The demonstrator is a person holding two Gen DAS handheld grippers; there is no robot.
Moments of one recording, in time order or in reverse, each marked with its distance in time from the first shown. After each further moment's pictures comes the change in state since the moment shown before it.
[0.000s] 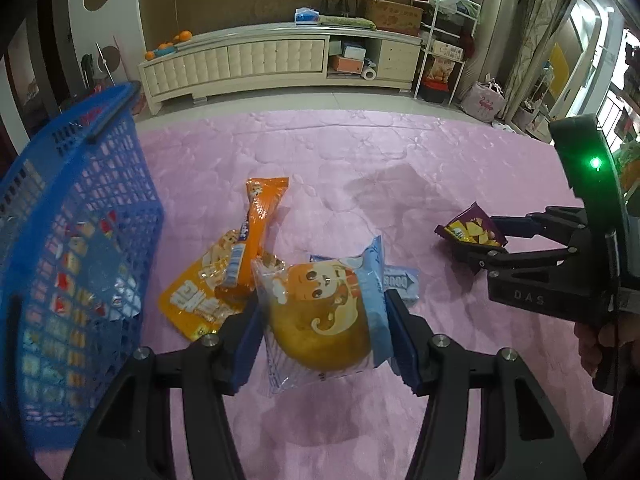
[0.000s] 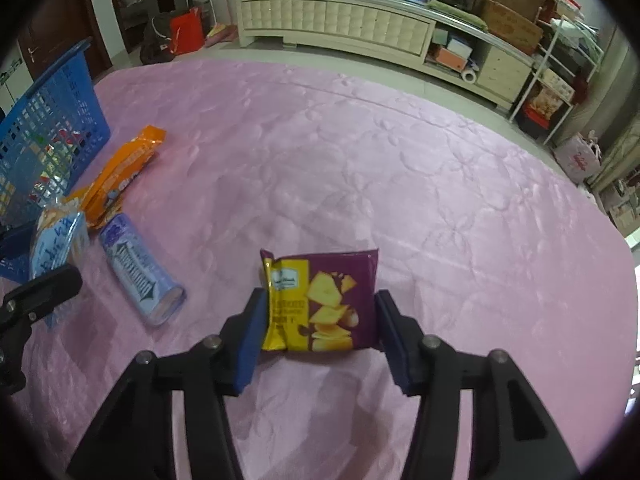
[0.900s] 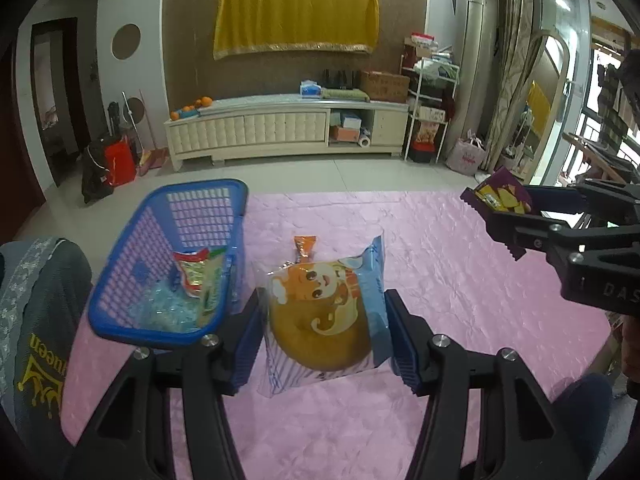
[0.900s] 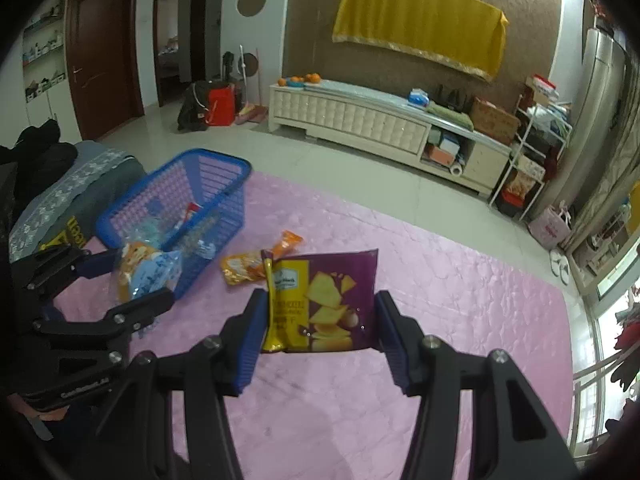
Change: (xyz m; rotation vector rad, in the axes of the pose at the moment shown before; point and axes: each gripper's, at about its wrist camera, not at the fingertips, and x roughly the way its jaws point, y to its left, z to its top) left arm -0.208 0.027 -0.042 0.009 -0.237 0.008; right arm -0.248 0.111 -0.023 -0.087 -0.314 -0.036
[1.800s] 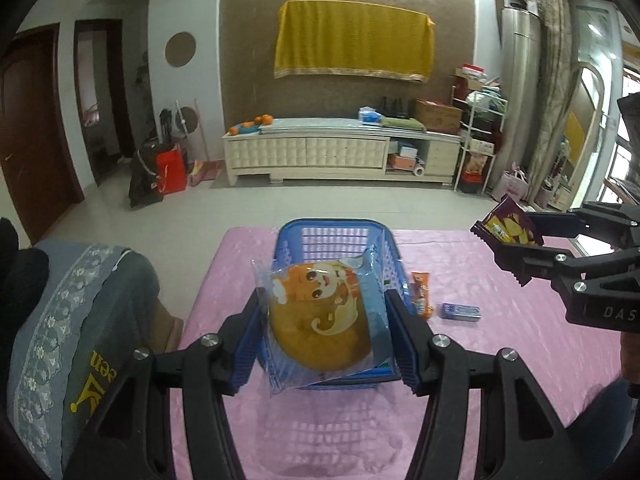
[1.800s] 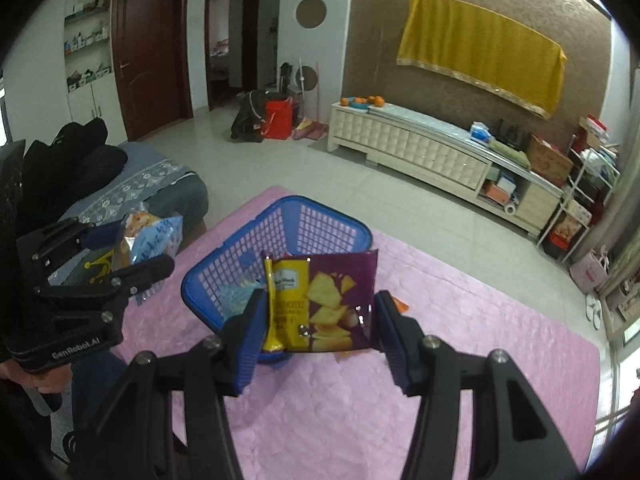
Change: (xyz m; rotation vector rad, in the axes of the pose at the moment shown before) left arm -0.047 0.164 0.023 -0.070 -0.068 0.131; right arm 0.034 0.130 0.088 -0.087 -0.029 0.150
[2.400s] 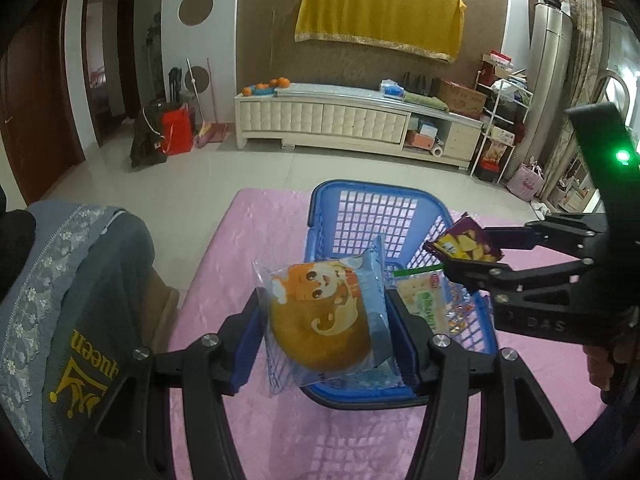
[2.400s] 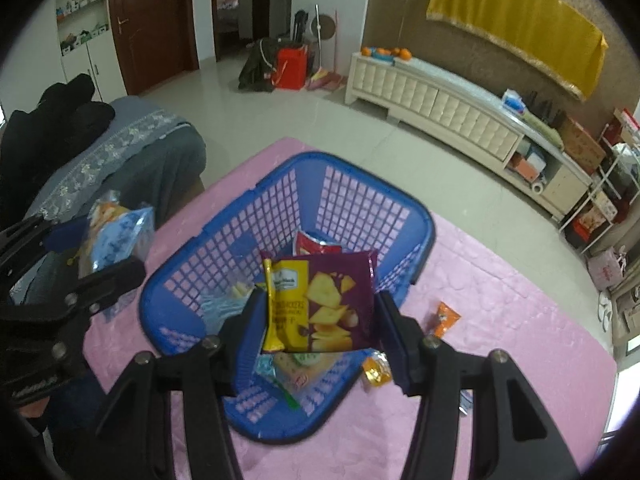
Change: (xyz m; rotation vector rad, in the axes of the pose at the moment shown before) left arm 0.078 0.047 -0.018 -0.079 0.109 0.001; right arm 0.136 0.026 0.010 -0.025 0.197 0.032
